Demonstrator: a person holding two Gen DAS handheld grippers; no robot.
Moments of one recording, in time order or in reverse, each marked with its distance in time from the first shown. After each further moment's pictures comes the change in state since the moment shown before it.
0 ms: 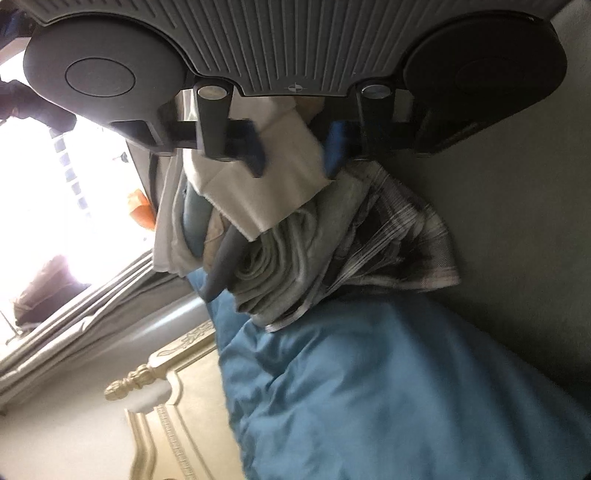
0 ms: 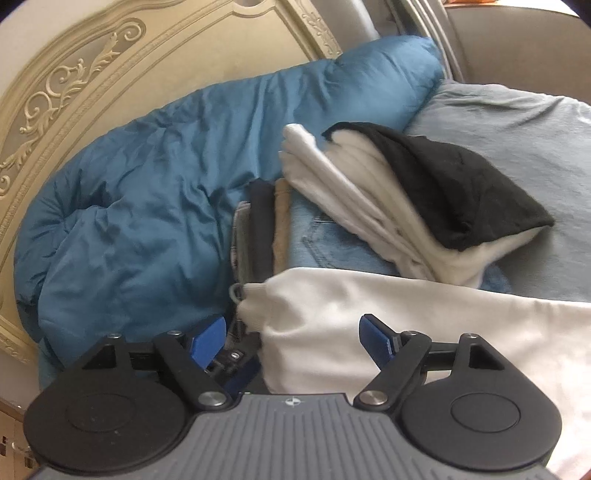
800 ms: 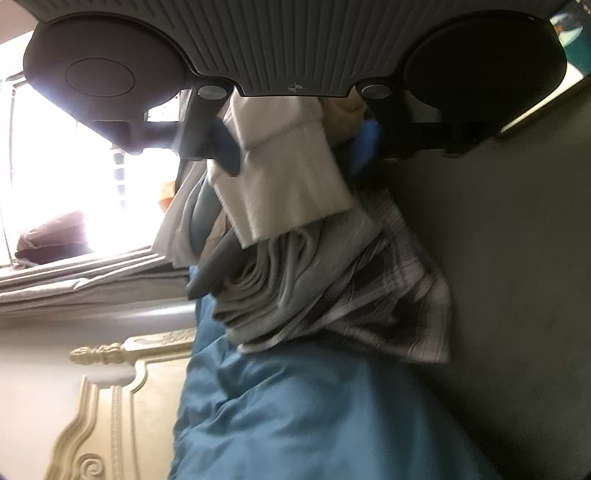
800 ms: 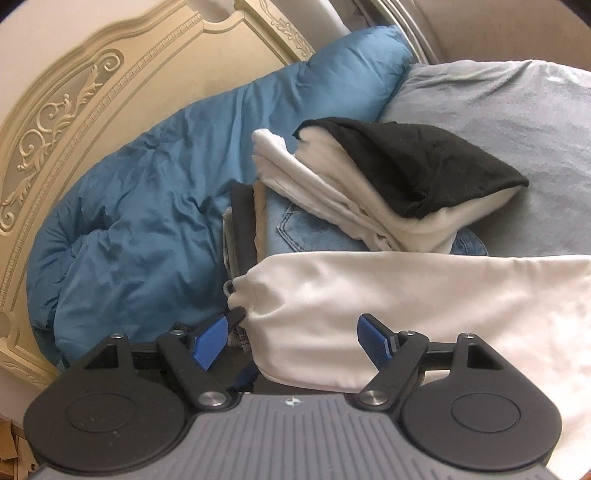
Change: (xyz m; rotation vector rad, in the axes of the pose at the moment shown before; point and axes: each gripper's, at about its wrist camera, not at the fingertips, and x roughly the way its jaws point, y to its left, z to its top) left arm 0.017 0.026 0.011 -0.312 0.135 -0.082; right arm -0.015 -0.029 -0.015 0.122 -0.010 0.040
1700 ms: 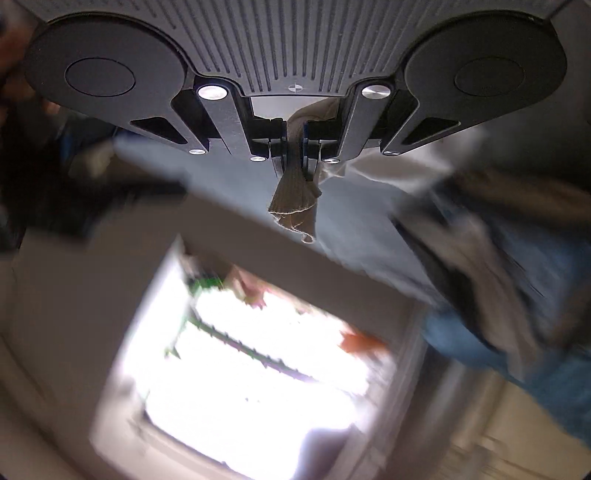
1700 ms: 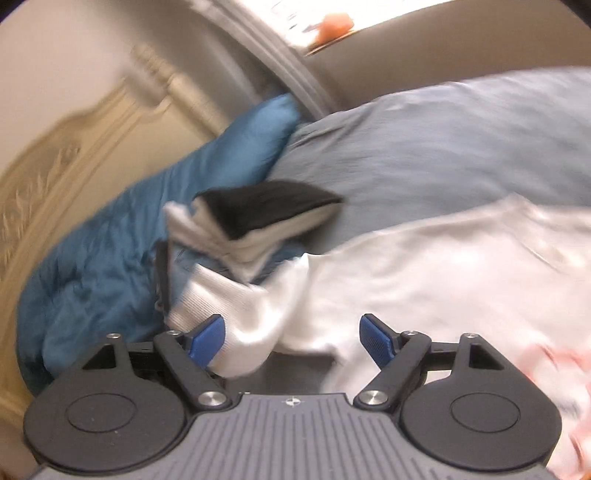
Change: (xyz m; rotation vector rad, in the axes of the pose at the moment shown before) left arm -0.074 -0.084 -0.290 1.142 0.345 -0.343; right arm -0.232 -0.161 -0.123 0.226 -0.266 -0.118
